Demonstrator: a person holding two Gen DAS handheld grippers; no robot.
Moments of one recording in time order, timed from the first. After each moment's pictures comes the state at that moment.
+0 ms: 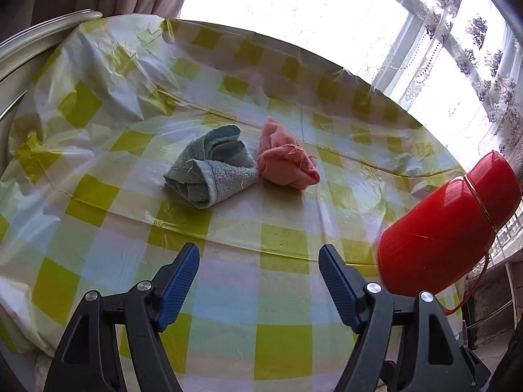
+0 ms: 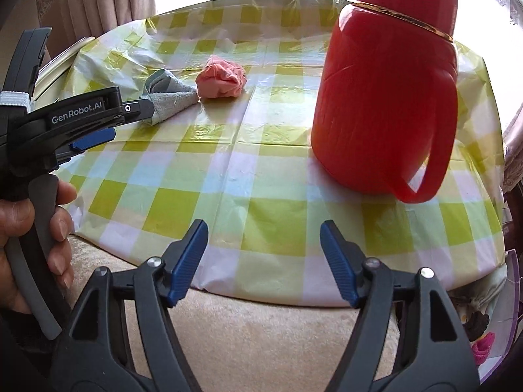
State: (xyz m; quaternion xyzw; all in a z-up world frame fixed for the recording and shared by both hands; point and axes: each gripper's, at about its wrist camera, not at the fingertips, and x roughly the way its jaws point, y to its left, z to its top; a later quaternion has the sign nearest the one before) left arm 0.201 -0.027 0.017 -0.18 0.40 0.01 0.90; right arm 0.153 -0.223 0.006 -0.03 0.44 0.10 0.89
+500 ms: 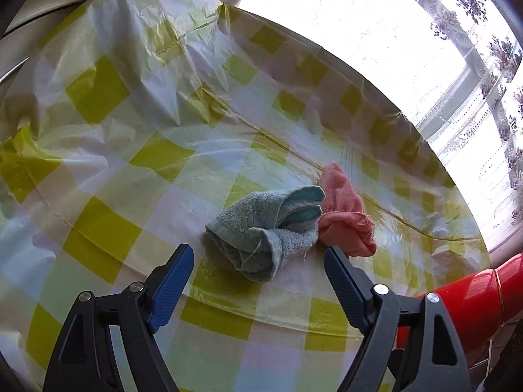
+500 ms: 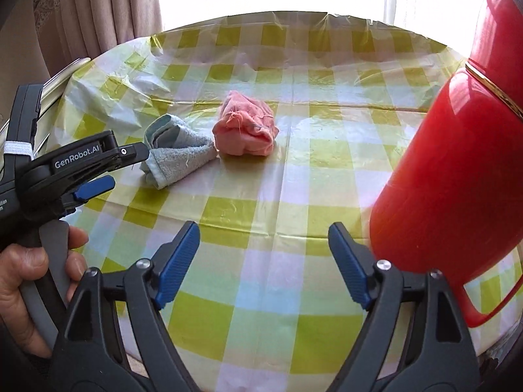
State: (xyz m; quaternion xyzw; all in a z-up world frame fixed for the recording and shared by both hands) left arm 0.265 0.043 -0.003 -0.27 0.39 0.06 0.88; right arm 0.246 -0.165 0.011 -0.02 0.41 0.12 0.90
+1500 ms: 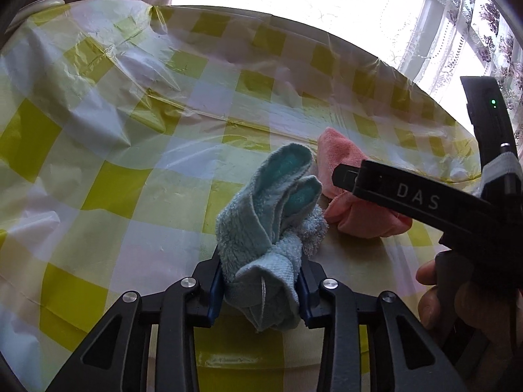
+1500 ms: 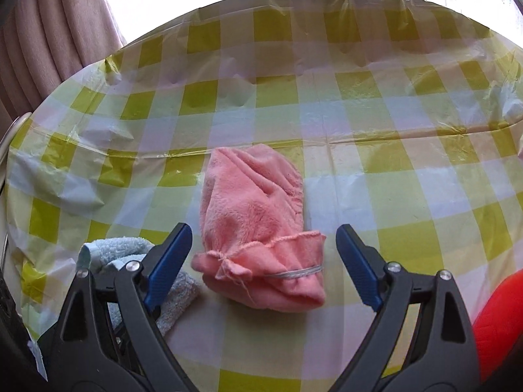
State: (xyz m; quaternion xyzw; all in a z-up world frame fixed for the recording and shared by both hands) left arm 0.304 0.026 -0.032 -0.14 0.40 0.01 0.91; right arm 0.410 -0.109 -0.027 0.04 0.43 0.11 0.89
